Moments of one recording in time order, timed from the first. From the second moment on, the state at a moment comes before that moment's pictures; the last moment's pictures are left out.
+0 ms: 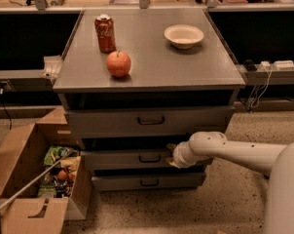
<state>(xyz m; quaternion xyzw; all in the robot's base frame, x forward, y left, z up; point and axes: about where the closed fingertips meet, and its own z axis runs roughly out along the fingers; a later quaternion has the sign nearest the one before) 0.603 -0.128 0.420 -0.65 0.72 0.06 0.25</state>
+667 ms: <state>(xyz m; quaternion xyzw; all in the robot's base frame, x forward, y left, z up) 0.609 -0.128 0.426 -0.65 0.72 0.06 0.25</state>
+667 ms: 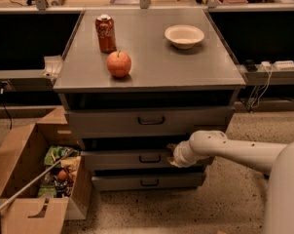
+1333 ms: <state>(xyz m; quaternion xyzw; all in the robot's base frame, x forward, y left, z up) 0.615 -0.127 0.433 -0.65 0.72 0.06 0.25</state>
